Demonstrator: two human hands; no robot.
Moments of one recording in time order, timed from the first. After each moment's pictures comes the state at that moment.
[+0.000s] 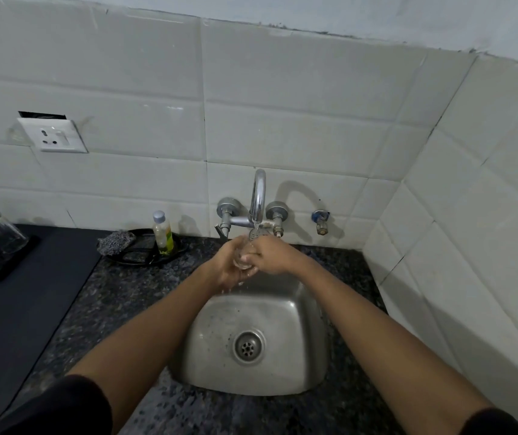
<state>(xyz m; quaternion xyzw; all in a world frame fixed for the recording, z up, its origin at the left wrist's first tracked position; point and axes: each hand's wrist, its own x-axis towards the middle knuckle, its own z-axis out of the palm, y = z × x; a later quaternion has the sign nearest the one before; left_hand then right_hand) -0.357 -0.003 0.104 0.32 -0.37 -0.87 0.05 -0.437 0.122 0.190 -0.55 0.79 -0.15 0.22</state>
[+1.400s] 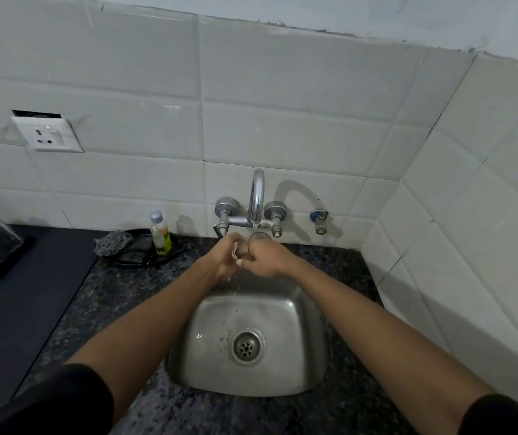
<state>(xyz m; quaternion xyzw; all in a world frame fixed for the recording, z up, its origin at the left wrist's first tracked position) -0.366 -0.011 0.120 0.34 -0.43 -0.83 0.03 -0.427 0.120 0.193 -0.59 0.80 -0.04 0.13</state>
